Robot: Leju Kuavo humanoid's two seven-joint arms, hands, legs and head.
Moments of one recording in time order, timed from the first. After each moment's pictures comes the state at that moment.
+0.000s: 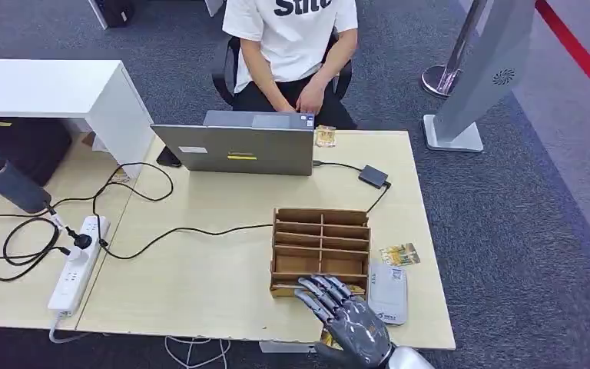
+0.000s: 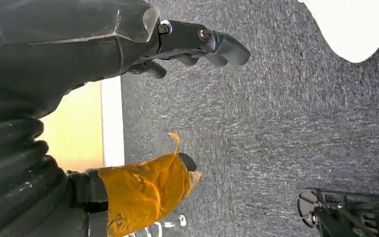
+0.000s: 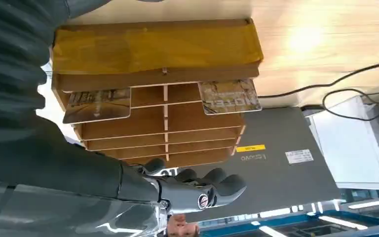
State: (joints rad) left arm -0.06 -0.02 0.83 -0.20 -1.06 0.03 0.10; right arm 0.02 -0.16 0.65 -1.37 1.11 -0.42 -0.38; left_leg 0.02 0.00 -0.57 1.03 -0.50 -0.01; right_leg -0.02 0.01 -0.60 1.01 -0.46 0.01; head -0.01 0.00
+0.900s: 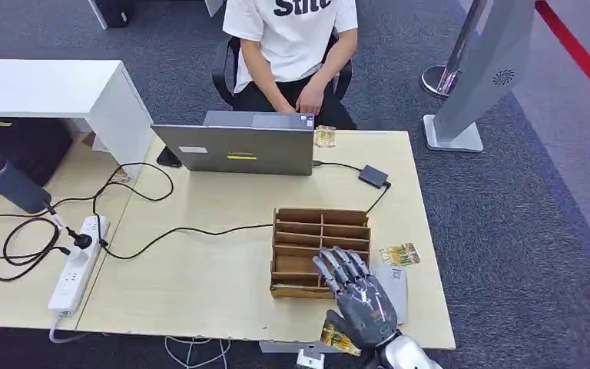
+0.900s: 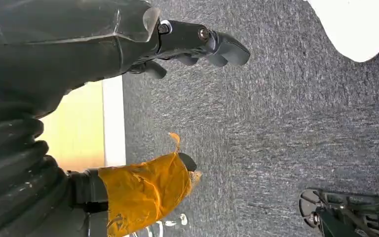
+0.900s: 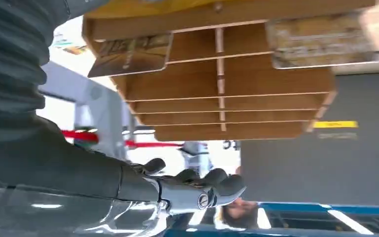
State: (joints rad) left arm -0.06 -0.02 0.89 -0.20 -1.10 0.03 0.10; right arm 0.02 -0.08 0.56 -1.38 1.39 -0.45 -0.10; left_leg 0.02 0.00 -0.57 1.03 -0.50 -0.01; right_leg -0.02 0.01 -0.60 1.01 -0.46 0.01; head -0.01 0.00
